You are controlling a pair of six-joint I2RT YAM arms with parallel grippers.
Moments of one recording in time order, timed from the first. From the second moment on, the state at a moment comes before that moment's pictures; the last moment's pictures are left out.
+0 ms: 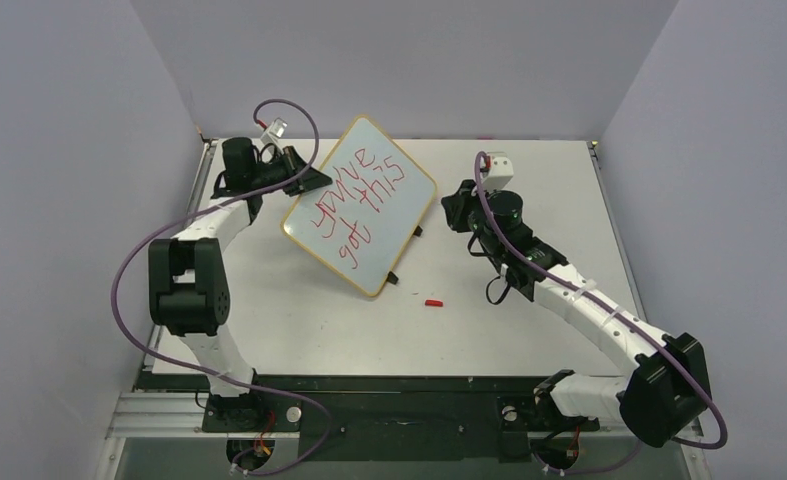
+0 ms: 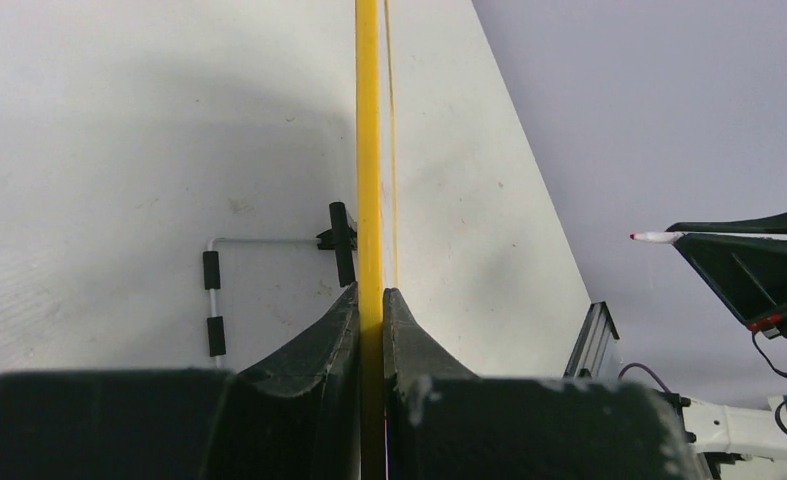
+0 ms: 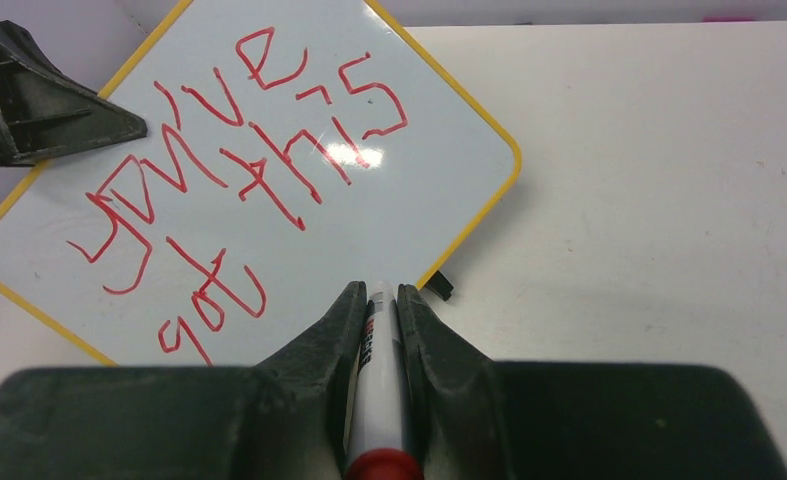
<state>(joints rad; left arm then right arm) -0.01 1.84 1.27 0.23 0.92 -0.60 0.56 1.23 0.93 0.07 0.15 0.34</state>
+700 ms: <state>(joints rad) -0.02 1.61 1.29 -0.12 0.62 -0.52 0.56 1.22 0.89 0.08 0.15 0.35</state>
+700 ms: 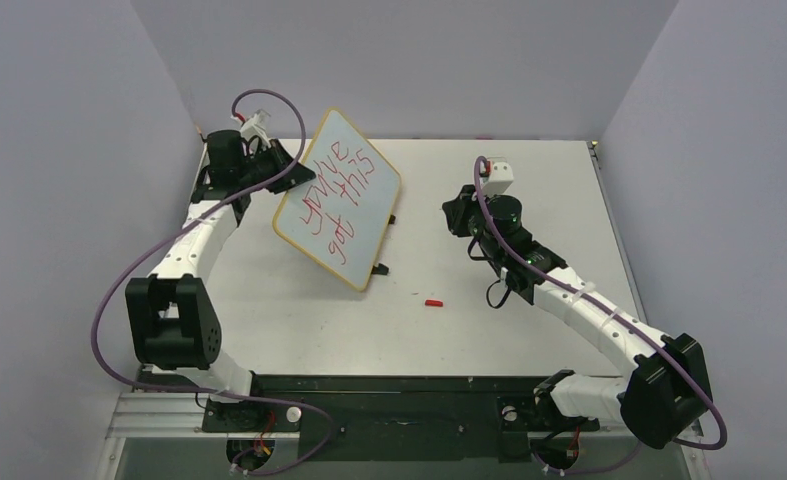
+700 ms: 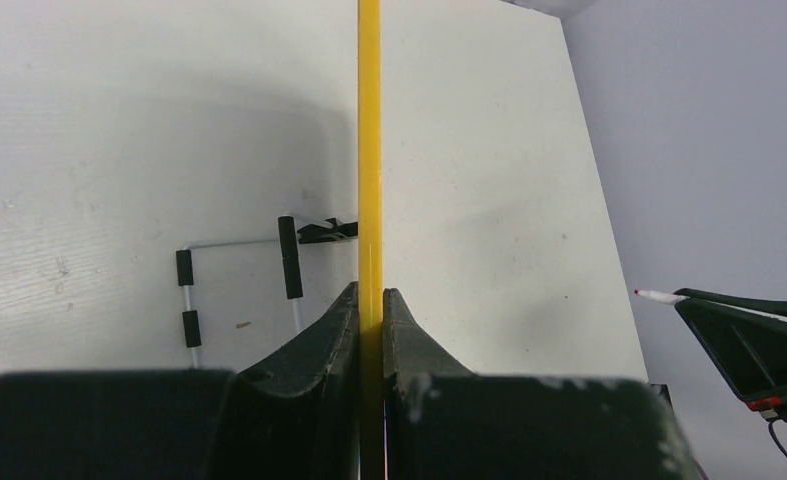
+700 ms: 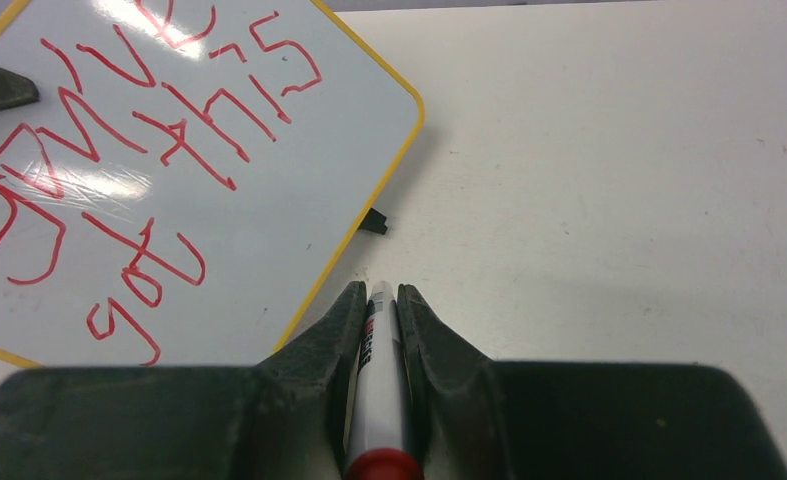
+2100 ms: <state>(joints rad) -0.04 1.49 1.22 -0.12 0.44 -0.62 0.56 1.22 0.89 0.10 0.15 0.35</state>
